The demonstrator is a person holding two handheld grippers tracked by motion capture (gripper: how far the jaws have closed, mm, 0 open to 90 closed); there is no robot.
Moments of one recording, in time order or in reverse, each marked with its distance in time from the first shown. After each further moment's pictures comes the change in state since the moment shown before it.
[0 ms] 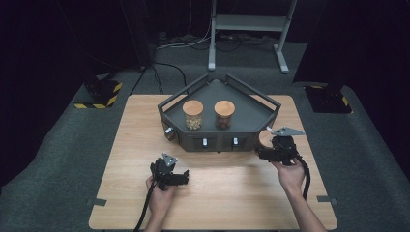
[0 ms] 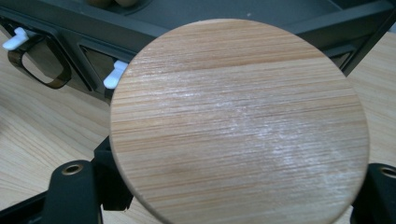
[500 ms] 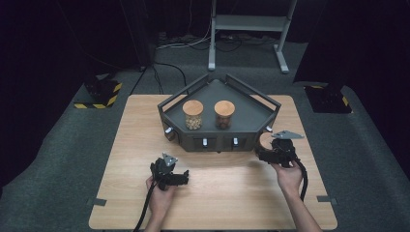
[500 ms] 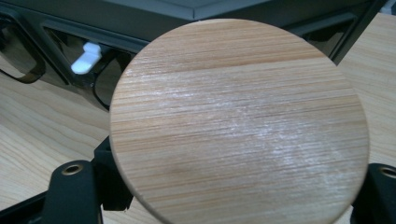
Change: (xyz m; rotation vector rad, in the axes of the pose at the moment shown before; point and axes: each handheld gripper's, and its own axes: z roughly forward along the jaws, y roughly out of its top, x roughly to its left) left arm 0.000 0.000 0.000 0.000 0.000 -0.001; right arm -0.001 -0.016 0.015 0.000 -0.029 0.039
